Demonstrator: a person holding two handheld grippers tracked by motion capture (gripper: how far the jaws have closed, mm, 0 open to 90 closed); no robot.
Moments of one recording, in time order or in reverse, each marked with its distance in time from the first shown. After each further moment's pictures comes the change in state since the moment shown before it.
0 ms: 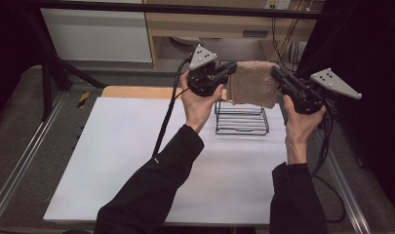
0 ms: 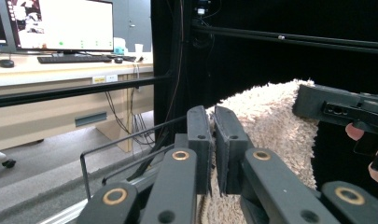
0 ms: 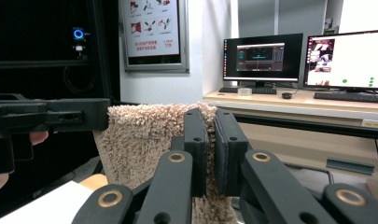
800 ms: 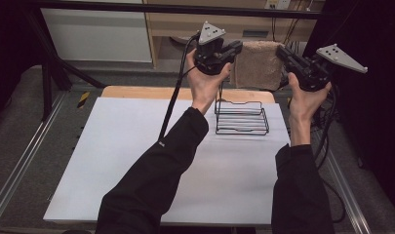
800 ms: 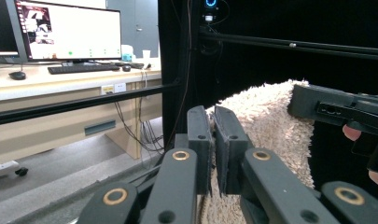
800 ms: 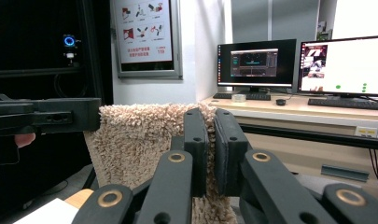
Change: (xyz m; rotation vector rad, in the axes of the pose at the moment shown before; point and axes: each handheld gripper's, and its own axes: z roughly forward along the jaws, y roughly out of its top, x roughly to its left) left arm 0.010 0.037 0.027 -0.005 0.030 0.022; right arm -0.026 0.029 0.031 -0.010 -0.013 0.005
